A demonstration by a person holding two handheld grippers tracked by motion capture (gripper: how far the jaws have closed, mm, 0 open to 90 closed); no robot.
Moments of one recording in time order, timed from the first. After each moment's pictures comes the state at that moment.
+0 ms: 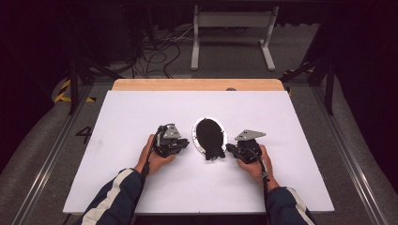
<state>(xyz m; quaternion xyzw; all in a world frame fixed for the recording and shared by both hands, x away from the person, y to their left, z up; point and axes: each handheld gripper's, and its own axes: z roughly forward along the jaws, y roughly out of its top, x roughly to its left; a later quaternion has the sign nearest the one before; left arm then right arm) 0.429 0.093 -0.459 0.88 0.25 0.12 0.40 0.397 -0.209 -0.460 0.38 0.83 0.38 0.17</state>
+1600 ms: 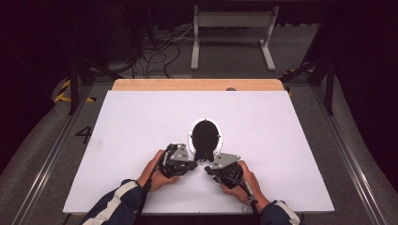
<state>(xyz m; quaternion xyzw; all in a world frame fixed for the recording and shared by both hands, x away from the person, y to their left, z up) 0.376 0.078 -0.461 0.91 0.14 0.07 0.38 0.333 -0.143 -0.457 0.24 0.89 0.36 0.16</state>
